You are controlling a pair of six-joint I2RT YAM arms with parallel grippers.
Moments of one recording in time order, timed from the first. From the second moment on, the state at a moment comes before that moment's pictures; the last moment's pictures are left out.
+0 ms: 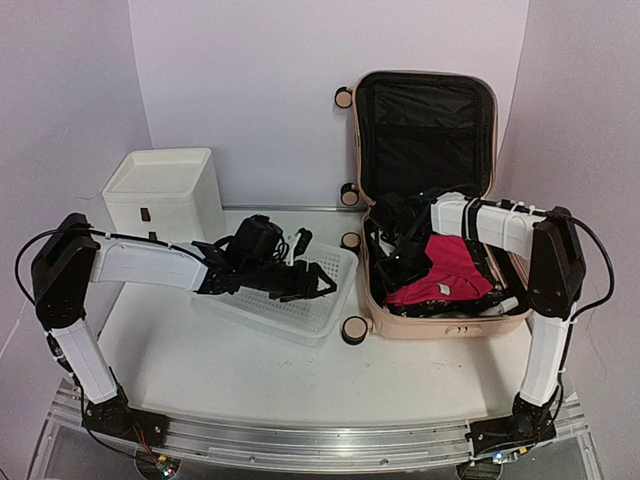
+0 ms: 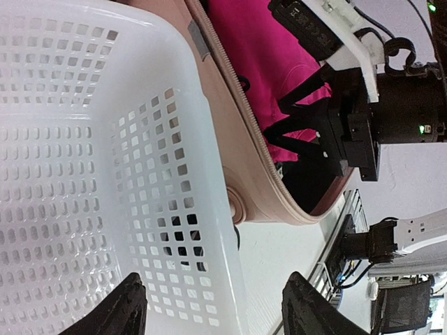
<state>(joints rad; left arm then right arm) -0.87 1.75 1.11 0.07 0.34 -0.70 0.66 1.94 1.58 -1.04 0.14 0.18</state>
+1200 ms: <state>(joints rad) -0.92 1.72 0.99 0.05 0.23 -0.73 0.74 2.02 1.54 -0.91 0.50 0.12</state>
